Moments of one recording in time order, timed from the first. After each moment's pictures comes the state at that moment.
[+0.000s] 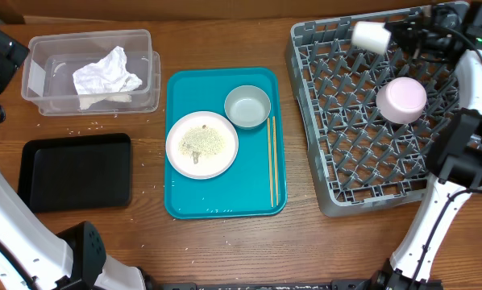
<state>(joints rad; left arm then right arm) 0.41 1.77 2.70 -1.69 -0.04 -0.60 -0.39 2.57 2.31 -0.58 -1.30 0.76</state>
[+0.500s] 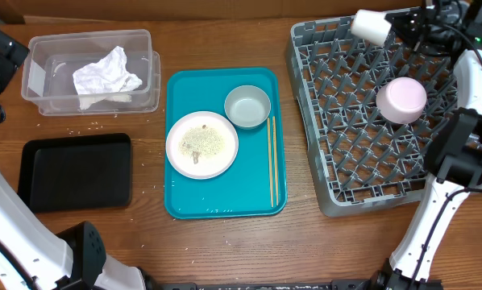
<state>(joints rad) 0.41 1.77 2.70 -1.69 -0.04 -0.60 -0.36 2.57 2.31 -0.41 -1.40 0.89</state>
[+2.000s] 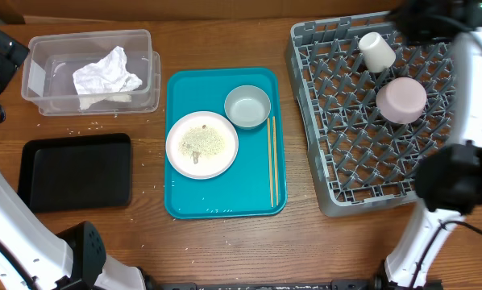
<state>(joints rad) 0.41 1.77 2.70 -1.69 -0.04 -0.60 -0.14 2.18 2.32 -1.05 -0.39 0.52</state>
